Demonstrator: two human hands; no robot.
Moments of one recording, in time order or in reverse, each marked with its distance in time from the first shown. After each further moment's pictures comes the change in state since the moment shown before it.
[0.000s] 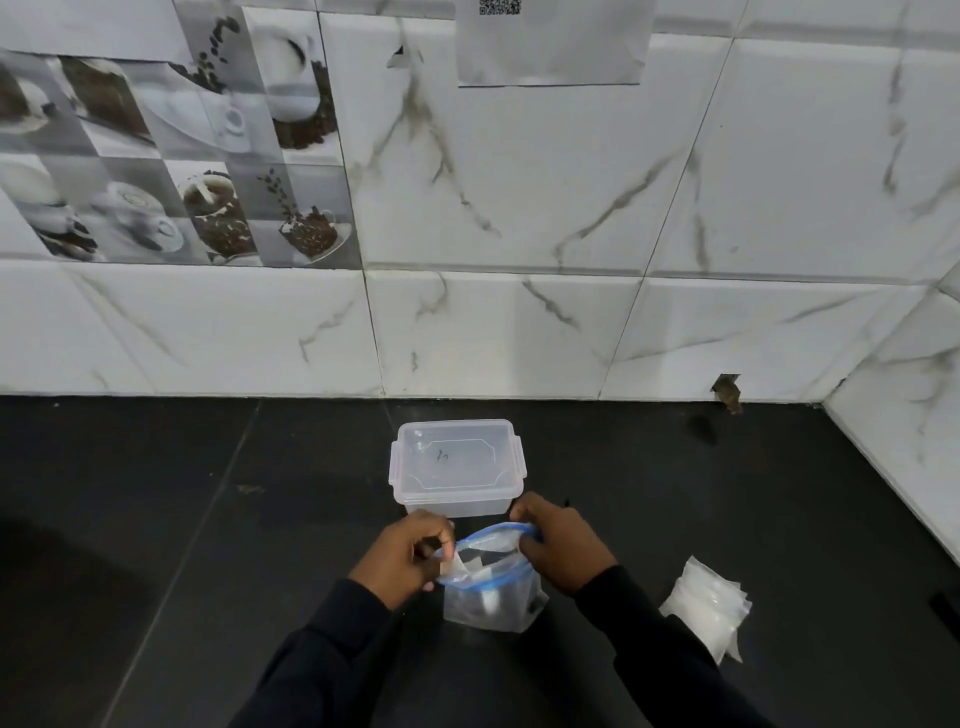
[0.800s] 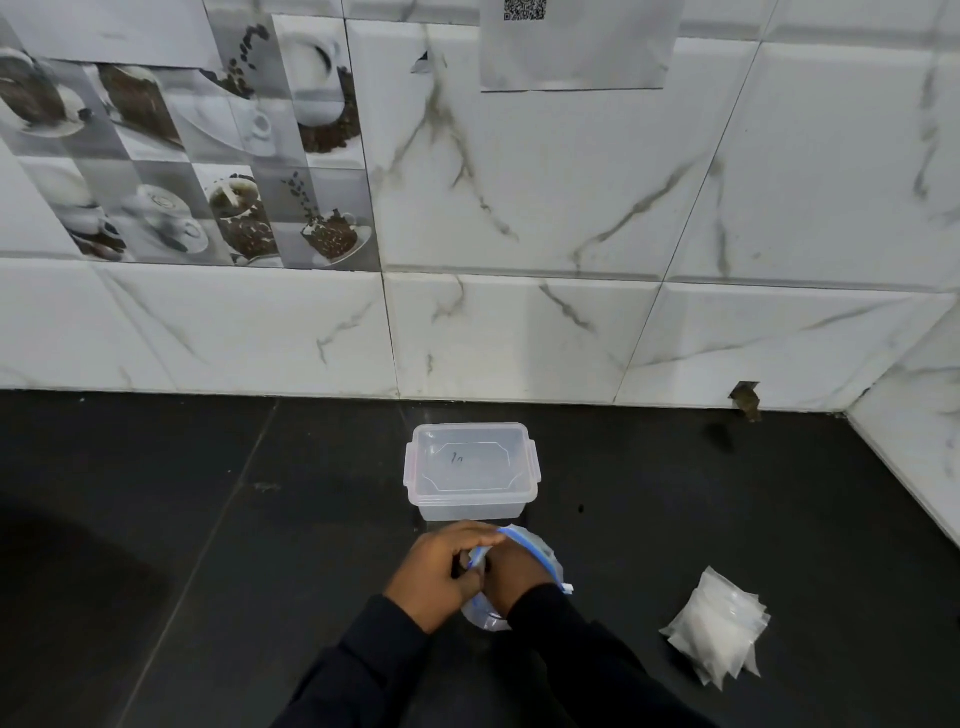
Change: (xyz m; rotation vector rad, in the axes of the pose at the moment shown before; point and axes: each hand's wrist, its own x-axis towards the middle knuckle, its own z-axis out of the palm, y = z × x) left_hand -0.012 0.025 0.020 0.147 0.078 0.202; right_hand 0.002 -0.055 0.057 -0.141 -0.190 0.113
